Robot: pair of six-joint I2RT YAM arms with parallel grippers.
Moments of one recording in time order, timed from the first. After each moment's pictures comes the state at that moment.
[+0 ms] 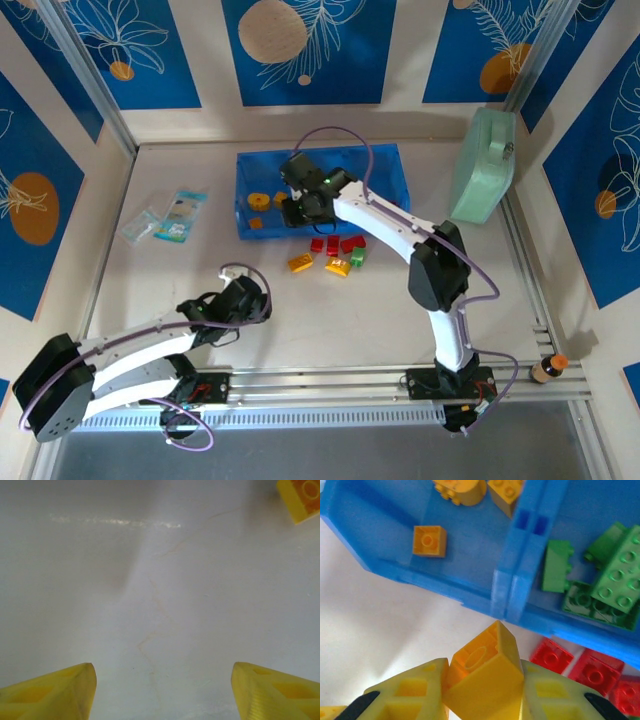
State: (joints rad) left arm -0.84 1.02 0.38 -0.36 -0.29 -0.80; right arm 0.77 2.06 1.91 -0.91 0.01 0.42
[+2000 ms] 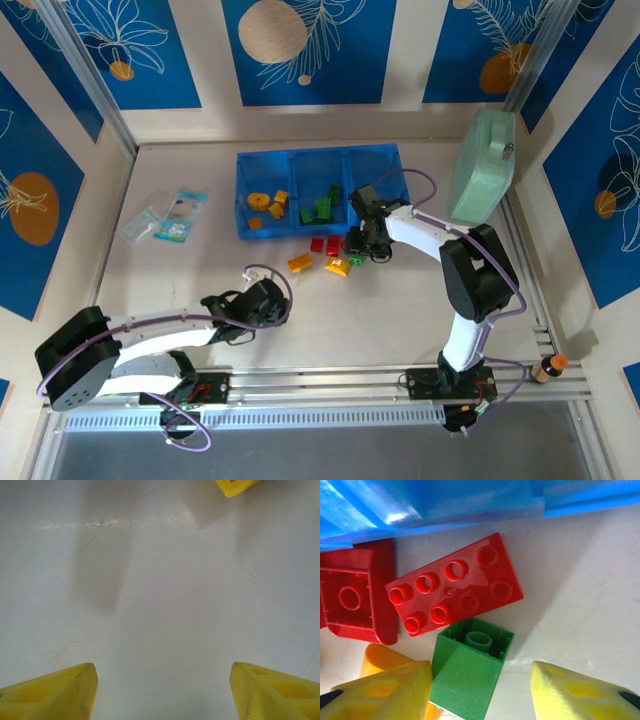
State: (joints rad) left arm -0.97 1.20 0.46 -0.28 -0.31 -0.79; right arm 0.50 1.80 1.19 -0.68 -0.04 0.58
